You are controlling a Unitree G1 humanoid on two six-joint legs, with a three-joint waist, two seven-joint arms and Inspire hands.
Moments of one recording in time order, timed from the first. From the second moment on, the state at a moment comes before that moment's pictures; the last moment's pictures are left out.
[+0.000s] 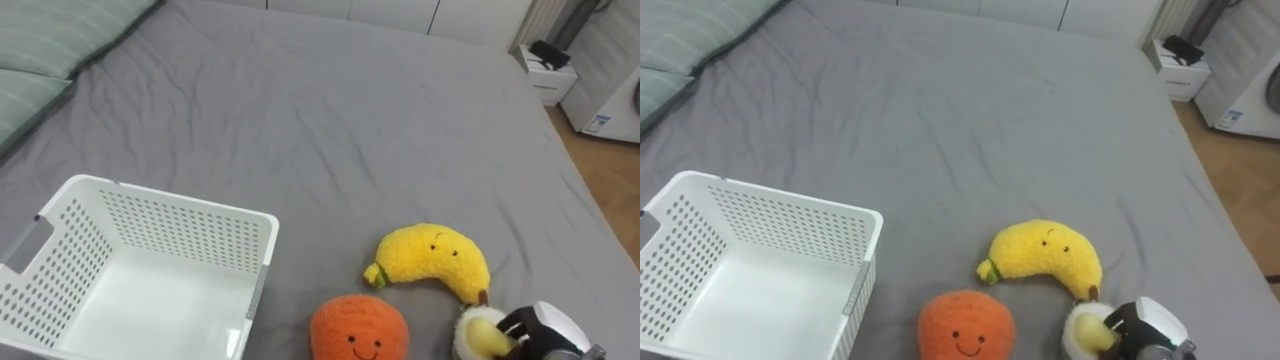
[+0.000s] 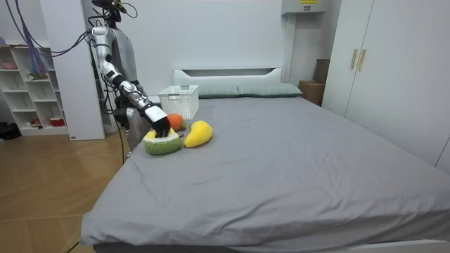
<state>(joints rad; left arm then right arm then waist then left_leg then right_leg) 0.23 0.20 0.20 1.00 0.08 0.14 0.25 0.03 -0.33 0.01 0.81 -0.71 0.16 -0.10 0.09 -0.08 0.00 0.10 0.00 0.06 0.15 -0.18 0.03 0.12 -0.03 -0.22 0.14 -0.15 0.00</state>
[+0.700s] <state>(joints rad) 0.24 0.19 0.21 1.02 0.09 0.11 0.27 0.05 -0.30 0.01 0.96 -0.63 0.06 -0.29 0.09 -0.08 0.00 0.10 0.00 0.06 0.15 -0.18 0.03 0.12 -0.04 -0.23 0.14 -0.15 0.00</state>
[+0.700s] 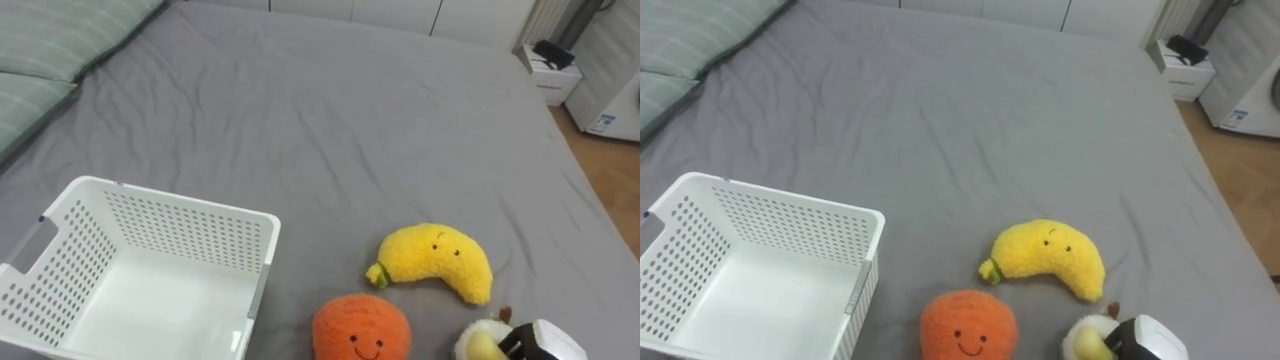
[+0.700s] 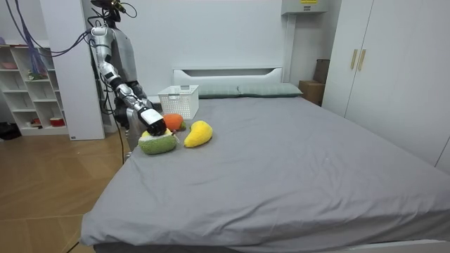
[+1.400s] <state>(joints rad) 0.25 0.20 0.23 1.02 0.07 0.10 0.23 0.06 -0.33 -0.15 0.16 -0.43 0.09 -0.17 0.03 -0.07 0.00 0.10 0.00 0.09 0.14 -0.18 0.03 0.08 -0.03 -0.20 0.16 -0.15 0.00</state>
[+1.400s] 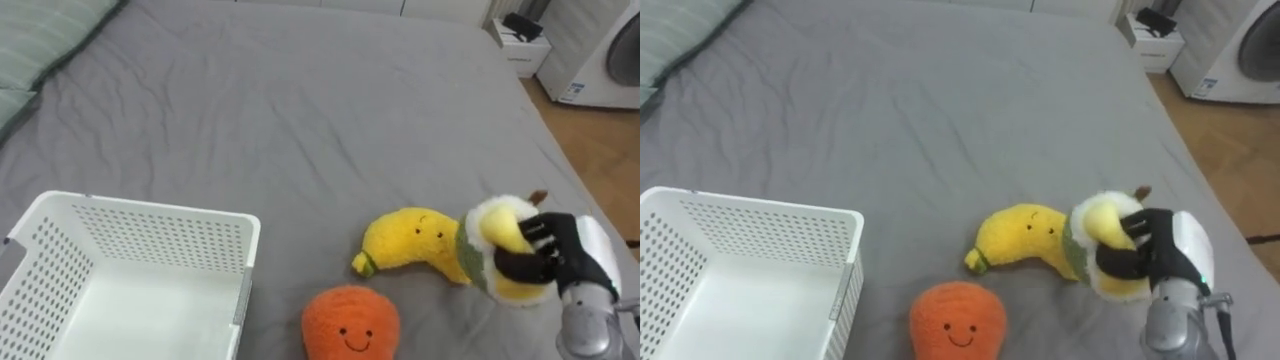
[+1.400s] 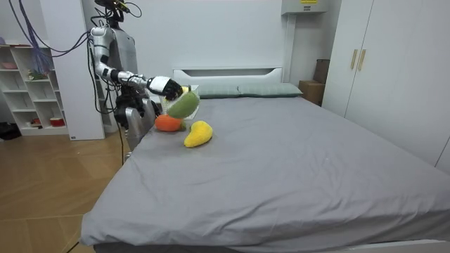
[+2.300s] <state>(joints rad) 0.15 0.18 0.10 1.03 0.07 0.10 0.20 -0.32 -0.34 0.22 -0.13 -0.56 0.20 0.17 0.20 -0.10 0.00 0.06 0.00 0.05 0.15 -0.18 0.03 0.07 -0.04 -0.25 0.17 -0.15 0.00</state>
